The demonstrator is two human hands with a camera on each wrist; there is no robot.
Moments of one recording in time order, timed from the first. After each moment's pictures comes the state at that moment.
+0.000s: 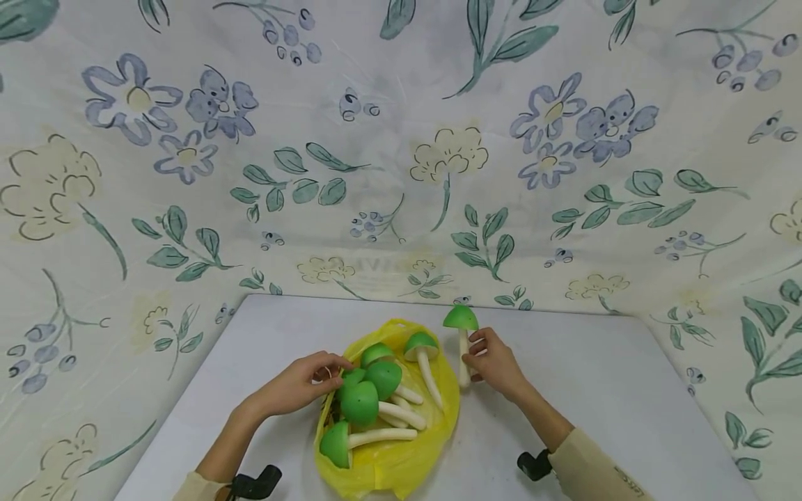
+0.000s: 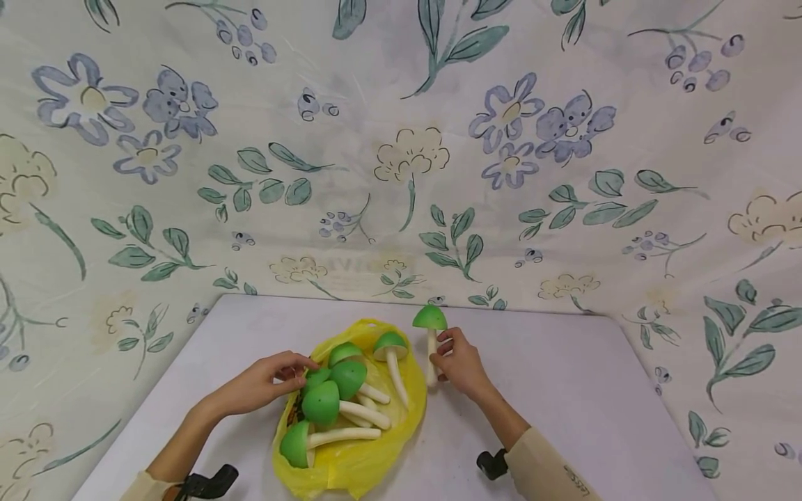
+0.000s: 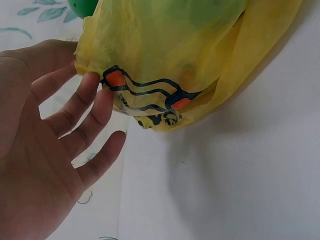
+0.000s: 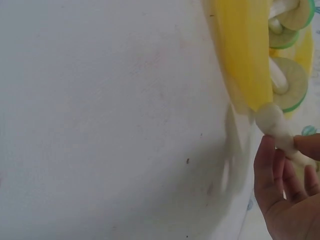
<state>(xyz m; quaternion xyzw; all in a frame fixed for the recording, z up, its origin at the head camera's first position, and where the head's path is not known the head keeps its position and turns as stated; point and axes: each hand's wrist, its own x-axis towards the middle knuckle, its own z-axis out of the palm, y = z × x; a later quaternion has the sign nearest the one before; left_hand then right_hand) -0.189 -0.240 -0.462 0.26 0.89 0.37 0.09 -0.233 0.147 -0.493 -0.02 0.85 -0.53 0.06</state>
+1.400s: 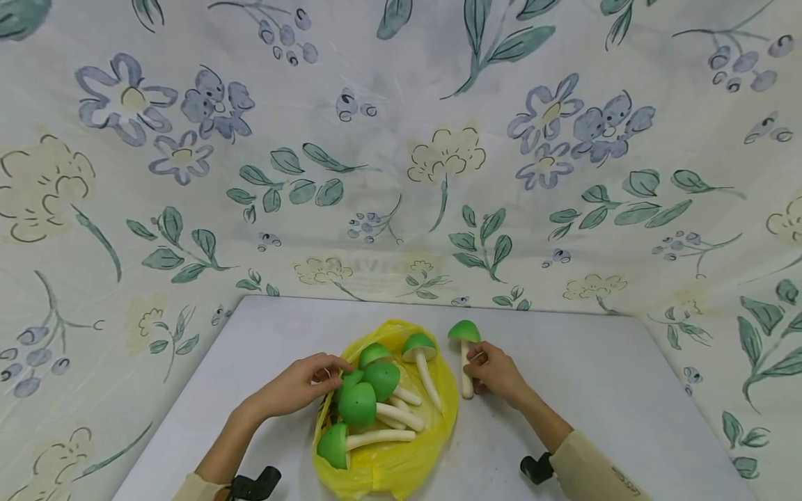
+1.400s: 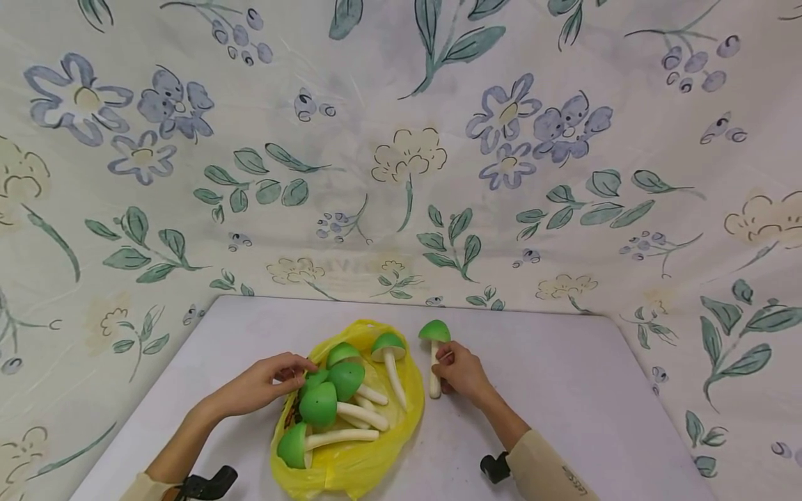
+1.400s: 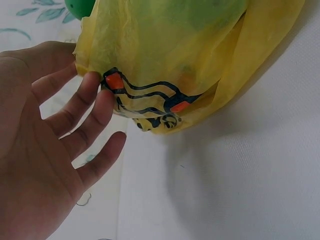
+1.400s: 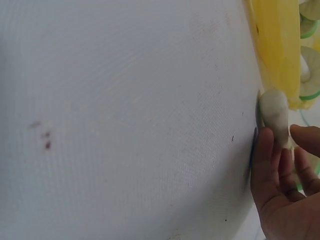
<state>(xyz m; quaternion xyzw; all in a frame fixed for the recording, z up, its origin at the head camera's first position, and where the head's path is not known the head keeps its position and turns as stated) -0.192 -0.239 -0.465 0.27 0.88 0.38 0.10 -0.235 0.161 -0.517 -0.01 0.84 -0.53 0.11</state>
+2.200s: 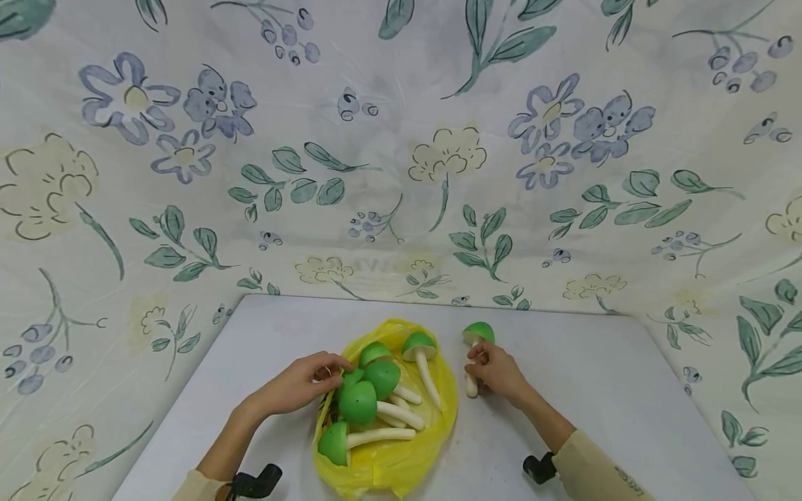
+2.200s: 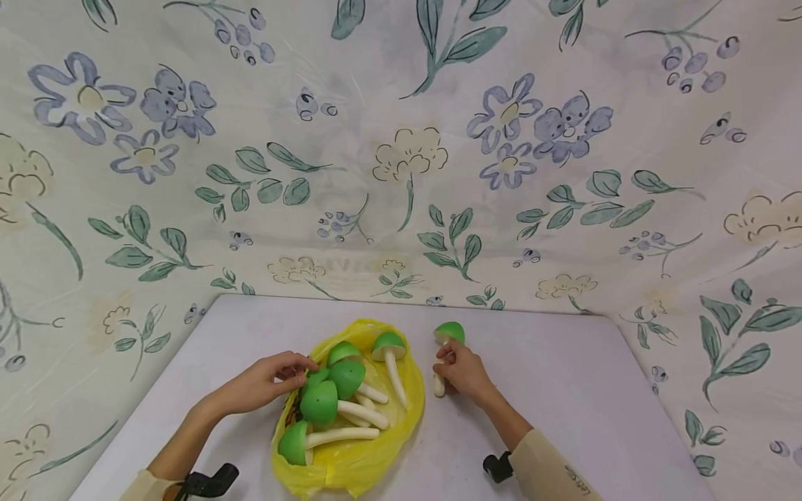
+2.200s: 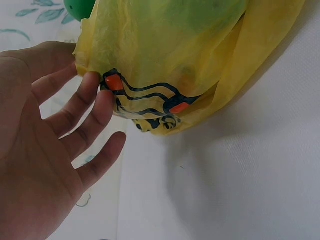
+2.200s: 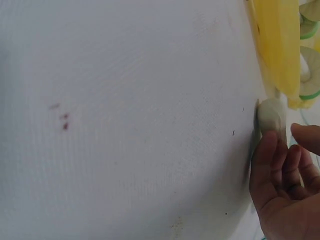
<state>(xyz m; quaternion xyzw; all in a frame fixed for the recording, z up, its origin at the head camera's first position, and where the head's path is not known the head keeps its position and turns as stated) -0.191 -0.238 -0.462 0.26 0.89 0.37 0.10 -0.232 0.161 -0.511 -0.01 0.86 -0.49 0.10</state>
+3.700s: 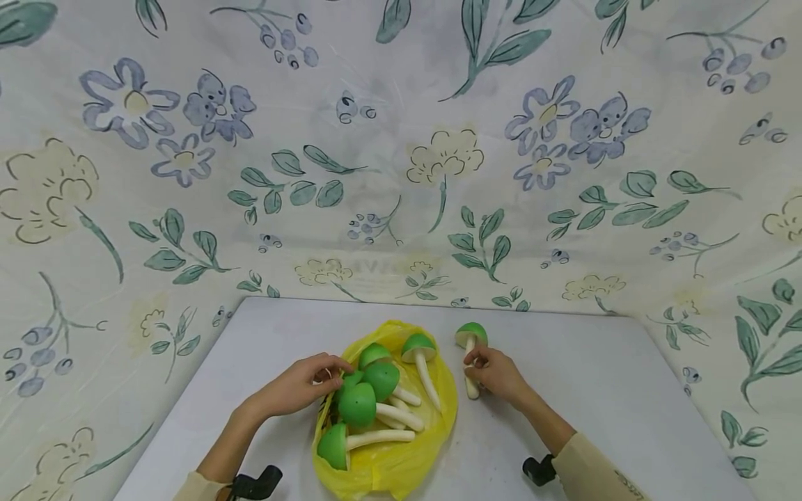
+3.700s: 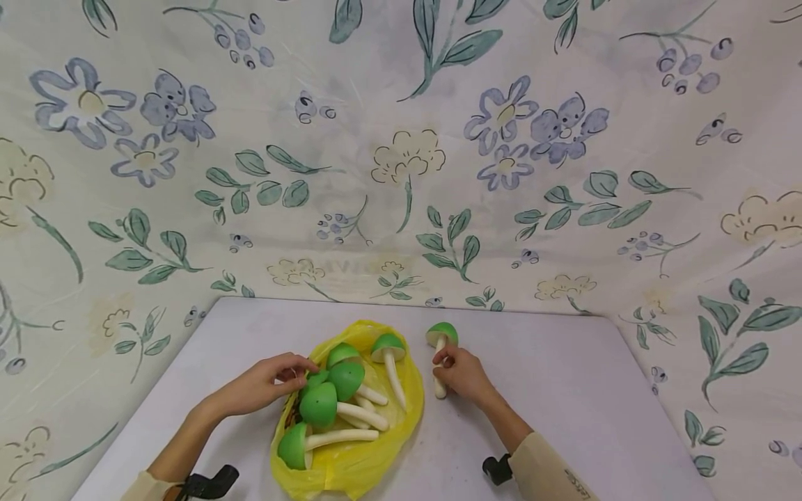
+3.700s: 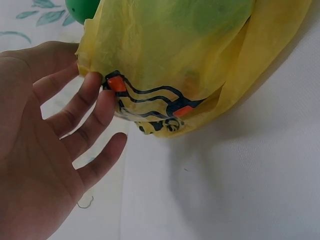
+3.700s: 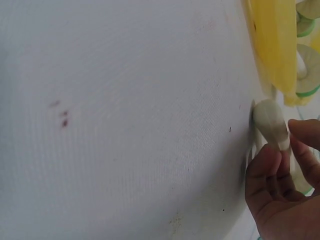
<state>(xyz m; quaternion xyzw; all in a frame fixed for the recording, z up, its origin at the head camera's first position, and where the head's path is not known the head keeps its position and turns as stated) -0.191 -0.237 -0.460 0.27 0.88 0.37 0.11 -0.230 0.162 -0.511 -0.03 0.88 -0.46 0.09</state>
